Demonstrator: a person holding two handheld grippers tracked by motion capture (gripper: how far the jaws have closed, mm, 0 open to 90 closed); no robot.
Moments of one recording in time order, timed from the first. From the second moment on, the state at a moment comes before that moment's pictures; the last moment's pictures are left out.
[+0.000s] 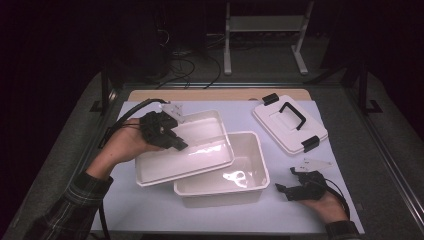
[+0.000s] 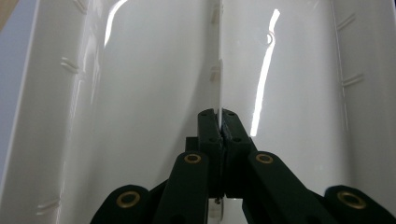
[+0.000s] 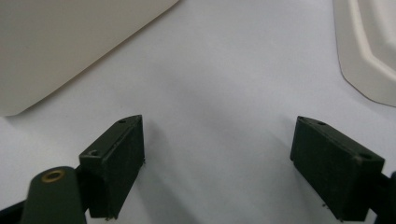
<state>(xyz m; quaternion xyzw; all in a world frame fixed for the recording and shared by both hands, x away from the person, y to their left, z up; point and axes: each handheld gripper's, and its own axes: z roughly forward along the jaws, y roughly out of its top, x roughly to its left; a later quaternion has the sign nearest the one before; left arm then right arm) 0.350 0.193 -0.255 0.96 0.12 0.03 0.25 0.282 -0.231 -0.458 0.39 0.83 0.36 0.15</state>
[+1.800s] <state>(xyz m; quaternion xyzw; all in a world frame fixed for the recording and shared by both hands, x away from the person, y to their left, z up) 0.332 0.345 -0.365 0.92 0.30 0.04 0.24 0.282 -0.231 -0.458 0.39 0.83 0.36 0.15</state>
